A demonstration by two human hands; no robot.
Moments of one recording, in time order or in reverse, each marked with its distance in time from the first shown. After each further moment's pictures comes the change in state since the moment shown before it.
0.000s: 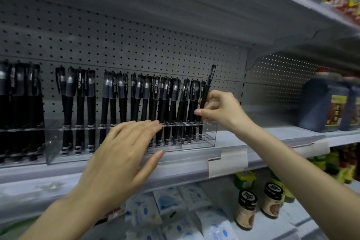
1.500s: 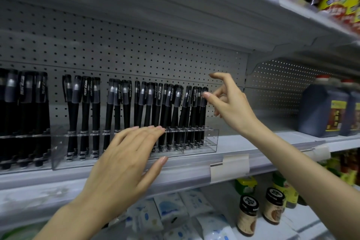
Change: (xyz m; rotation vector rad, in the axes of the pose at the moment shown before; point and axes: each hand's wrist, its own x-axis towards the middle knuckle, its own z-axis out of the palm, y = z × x) left_hand 0.000 0.000 -0.001 0.019 -0.029 -0.003; right_hand 0.001 -0.014 -0.012 -0.035 0.174 -0.264
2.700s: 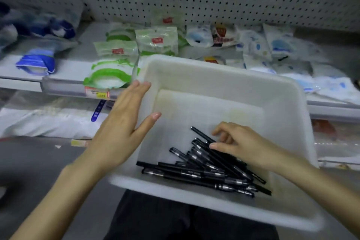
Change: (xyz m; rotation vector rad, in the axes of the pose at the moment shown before) left_hand -0.362 0.006 -0.098 -0.294 -0.453 -0.831; right_hand -0.378 -0.081 0.177 0.108 -1.286 0.298
